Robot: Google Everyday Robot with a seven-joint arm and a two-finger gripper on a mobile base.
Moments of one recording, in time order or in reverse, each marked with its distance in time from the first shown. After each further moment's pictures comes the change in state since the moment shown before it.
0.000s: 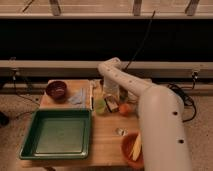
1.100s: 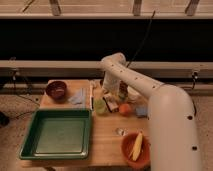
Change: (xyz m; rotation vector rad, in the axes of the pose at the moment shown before) arm -0.001 -0.009 -0.039 0.092 0.024 0.015
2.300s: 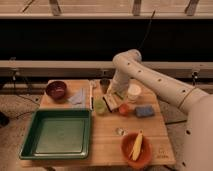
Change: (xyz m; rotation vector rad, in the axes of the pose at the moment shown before) arm -0.057 0.040 -0.071 0.093 0.036 0.023
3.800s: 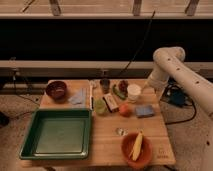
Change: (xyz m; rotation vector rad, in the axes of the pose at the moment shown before) arm 0.024 0.188 -0.045 -0.064 0.004 0.498
